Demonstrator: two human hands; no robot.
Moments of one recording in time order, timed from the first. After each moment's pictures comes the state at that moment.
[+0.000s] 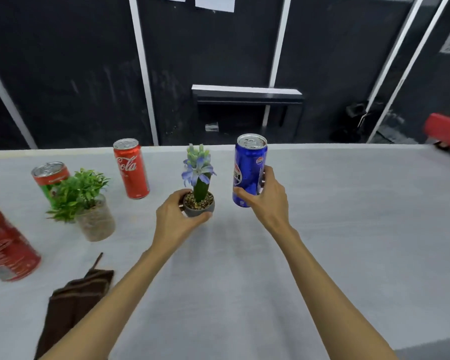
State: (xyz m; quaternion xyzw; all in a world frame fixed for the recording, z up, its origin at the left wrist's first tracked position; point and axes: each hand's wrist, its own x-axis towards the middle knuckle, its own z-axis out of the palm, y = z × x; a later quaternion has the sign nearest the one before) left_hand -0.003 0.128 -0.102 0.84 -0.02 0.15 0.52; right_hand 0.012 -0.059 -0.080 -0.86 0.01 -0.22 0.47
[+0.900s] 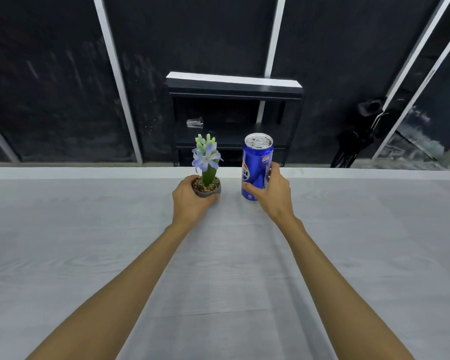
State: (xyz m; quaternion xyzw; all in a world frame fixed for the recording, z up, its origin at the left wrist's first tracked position) left_hand 0.286 -0.132 -0.132 0.84 0.05 0.14 0.52; right_hand 0.294 -0.309 -0.119 -0.87 0.02 -0.16 0.47
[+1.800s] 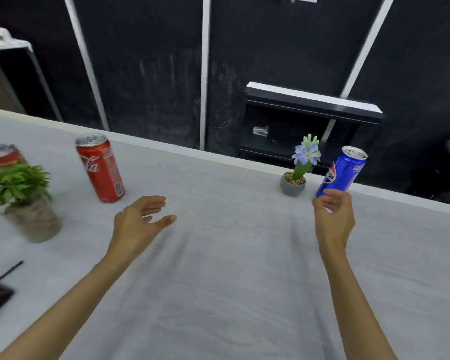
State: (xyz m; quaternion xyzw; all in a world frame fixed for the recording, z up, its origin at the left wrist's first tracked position) left_hand 0.074 0.070 -0.100 0.83 0.19 0.17 0.49; right_hand 0.187 -0.228 -0.101 -0.76 0.09 -0.25 0.59
